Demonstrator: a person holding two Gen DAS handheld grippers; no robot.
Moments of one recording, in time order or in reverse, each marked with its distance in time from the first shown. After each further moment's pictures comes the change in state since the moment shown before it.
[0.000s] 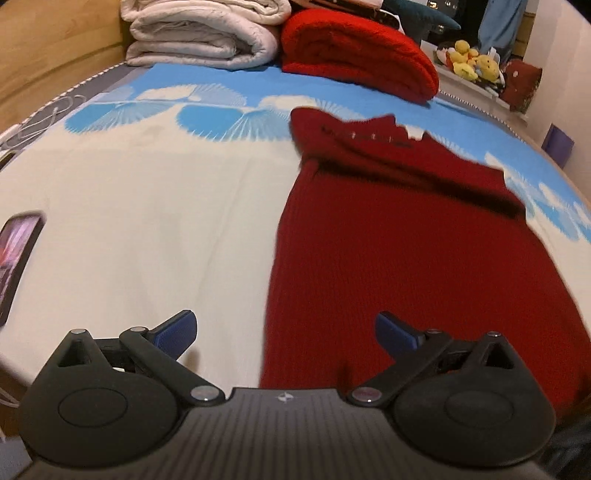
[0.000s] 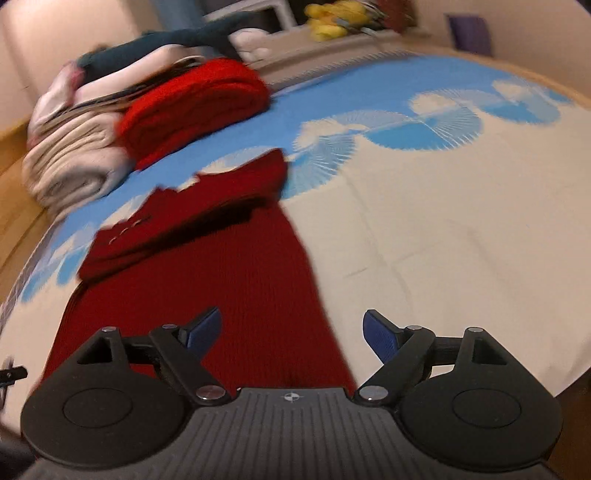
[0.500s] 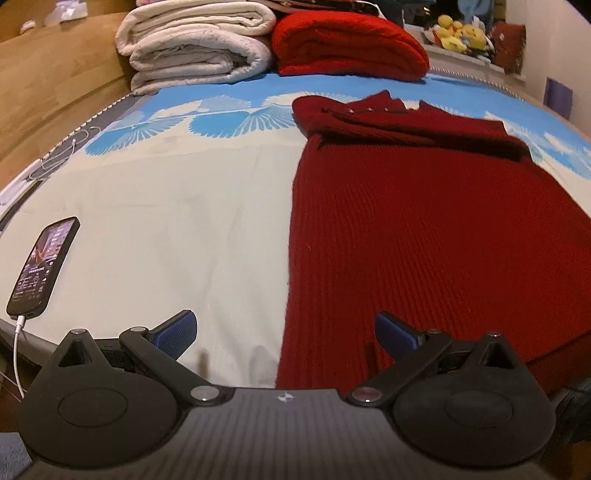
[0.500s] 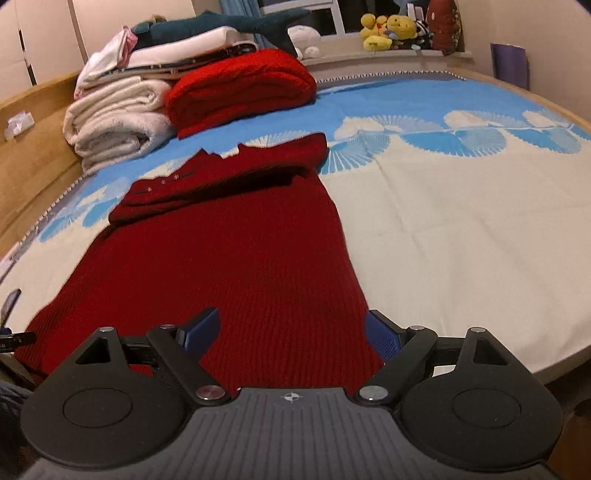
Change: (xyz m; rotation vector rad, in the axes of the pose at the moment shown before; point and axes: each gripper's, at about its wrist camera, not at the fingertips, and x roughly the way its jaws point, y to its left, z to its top) left arm -0.020 -0.011 -0.057 0.152 -0.045 0.113; right arm -0.032 0.016 -0.052 -0.144 0.025 0.020
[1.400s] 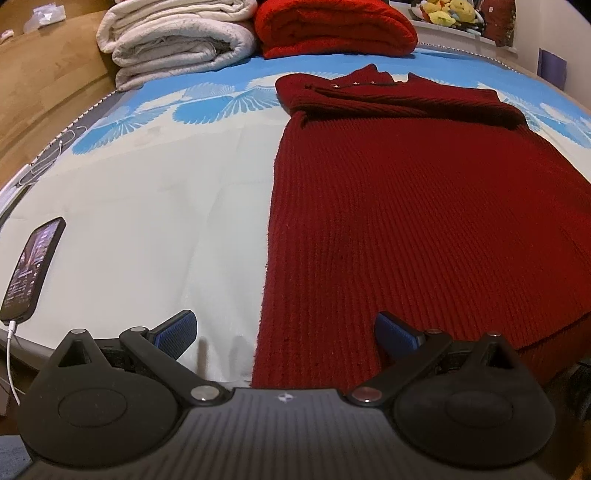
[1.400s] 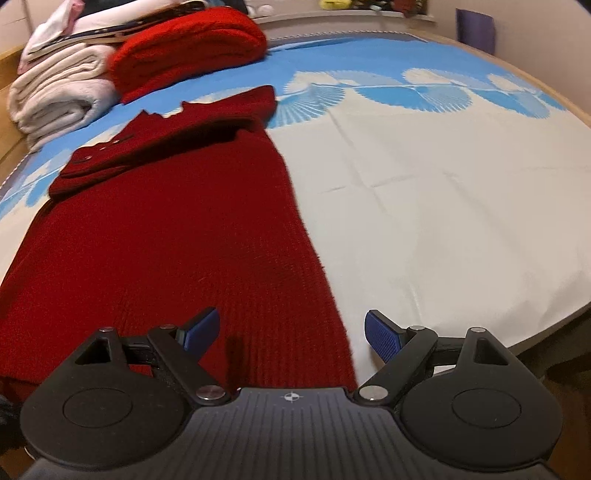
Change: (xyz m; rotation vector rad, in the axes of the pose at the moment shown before) left arm 0.020 -0.009 -0.002 0.058 0.054 -0.001; right arm 0.039 -0.008 -0.002 0.064 0.129 -0.174
